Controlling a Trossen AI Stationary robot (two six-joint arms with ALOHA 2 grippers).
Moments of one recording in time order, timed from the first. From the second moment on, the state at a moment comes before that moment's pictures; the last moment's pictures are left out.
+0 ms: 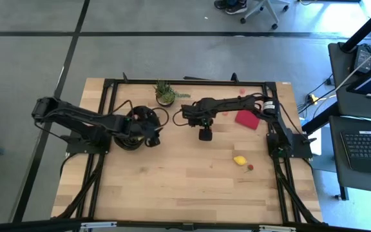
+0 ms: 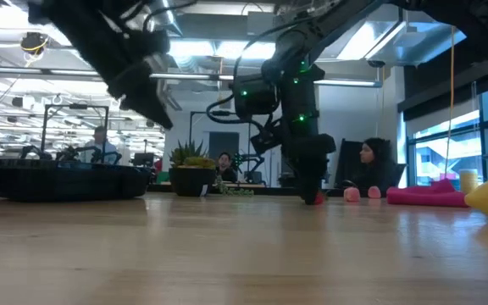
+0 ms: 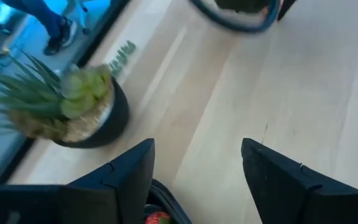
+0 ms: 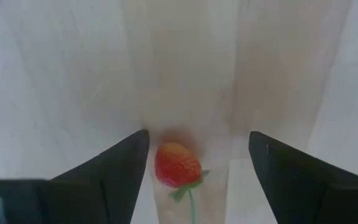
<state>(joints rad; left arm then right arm) -0.07 1.23 0.68 -0.32 -0.59 -0.20 -0.21 2.15 1.55 -1.02 0.08 -0.14</state>
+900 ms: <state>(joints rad) 0.03 1.23 0.52 -0.03 -0.42 -0.16 -0.21 2.16 1.53 -1.08 0.03 -0.14</state>
